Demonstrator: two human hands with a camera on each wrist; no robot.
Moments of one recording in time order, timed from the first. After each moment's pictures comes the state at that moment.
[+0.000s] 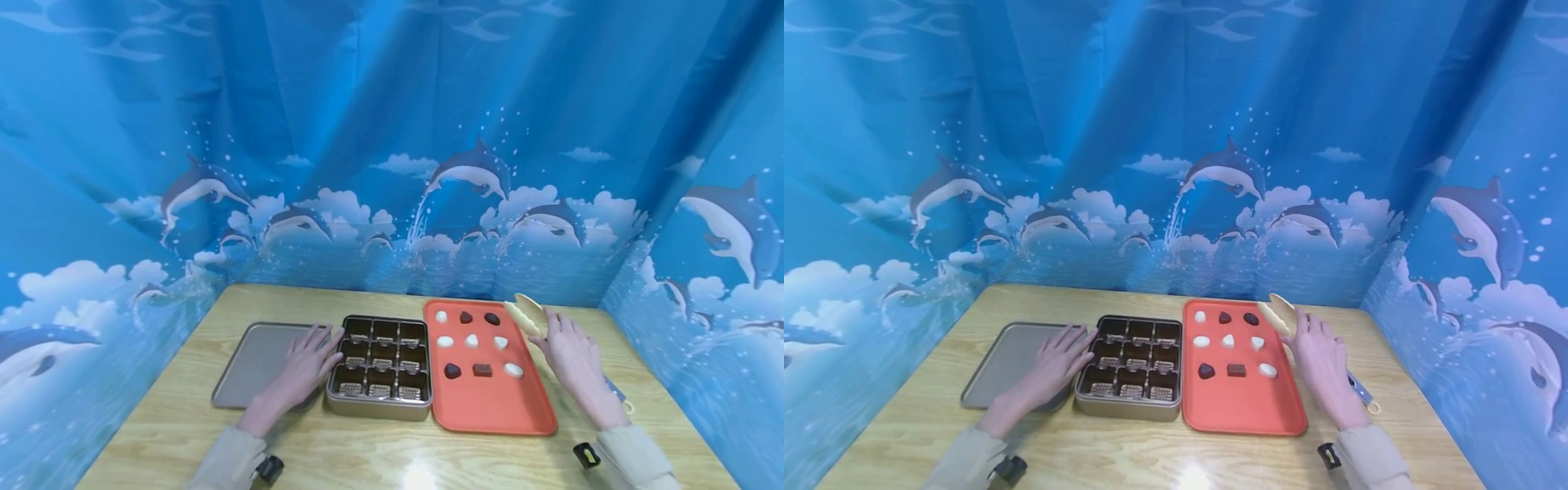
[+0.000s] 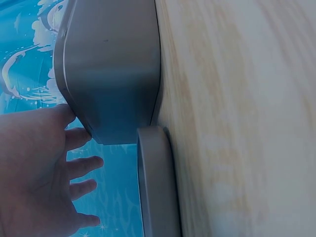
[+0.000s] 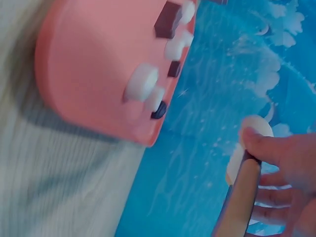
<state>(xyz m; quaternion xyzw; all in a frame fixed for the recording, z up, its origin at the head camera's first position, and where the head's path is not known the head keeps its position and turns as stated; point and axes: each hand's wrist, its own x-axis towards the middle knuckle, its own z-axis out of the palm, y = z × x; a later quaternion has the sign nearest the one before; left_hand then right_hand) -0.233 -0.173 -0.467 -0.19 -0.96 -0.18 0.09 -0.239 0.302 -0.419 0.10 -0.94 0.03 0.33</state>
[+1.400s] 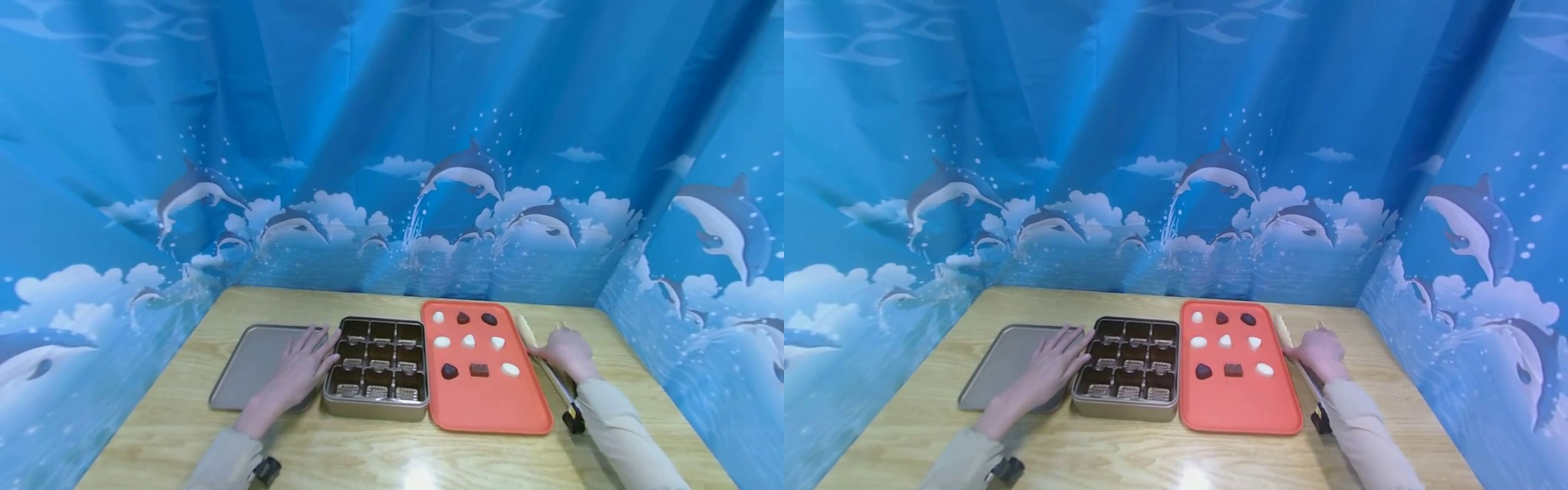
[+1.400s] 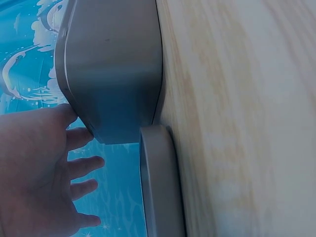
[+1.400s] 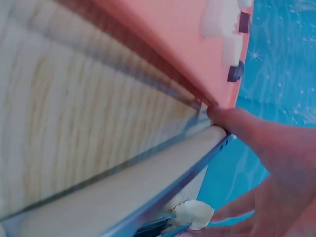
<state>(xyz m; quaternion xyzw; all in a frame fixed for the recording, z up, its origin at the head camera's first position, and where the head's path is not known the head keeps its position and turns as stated) -0.232 -0.173 -0.464 -0.19 -0.96 -0.17 0.08 -0.294 0.350 -0.442 -0.06 -0.99 0.09 -0.07</state>
